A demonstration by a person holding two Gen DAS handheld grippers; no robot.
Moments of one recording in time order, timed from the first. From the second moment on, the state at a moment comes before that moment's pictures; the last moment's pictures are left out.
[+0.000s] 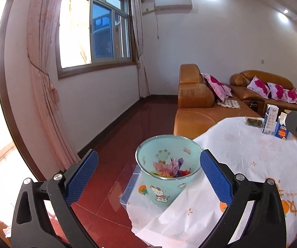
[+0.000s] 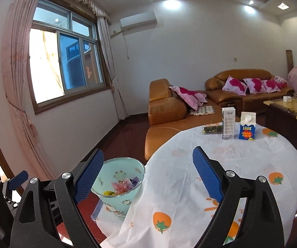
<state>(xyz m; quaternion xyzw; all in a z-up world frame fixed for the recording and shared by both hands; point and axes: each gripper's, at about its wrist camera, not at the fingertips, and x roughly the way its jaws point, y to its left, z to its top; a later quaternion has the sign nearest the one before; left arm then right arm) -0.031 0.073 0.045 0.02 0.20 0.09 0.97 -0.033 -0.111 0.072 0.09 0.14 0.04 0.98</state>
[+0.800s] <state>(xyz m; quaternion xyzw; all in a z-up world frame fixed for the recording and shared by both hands) -0.042 0.071 0.060 0.03 0.19 0.09 0.98 -0.047 -0.110 0.080 0.10 0.14 0.05 0.98</state>
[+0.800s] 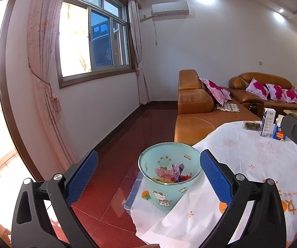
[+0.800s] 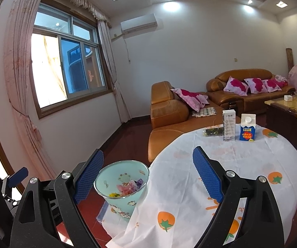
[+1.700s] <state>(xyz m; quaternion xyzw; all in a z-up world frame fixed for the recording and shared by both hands) -0.045 0.071 0.060 0.03 0.18 0.09 0.98 -0.053 -0.116 0.081 0.12 0.14 0.04 0.98</state>
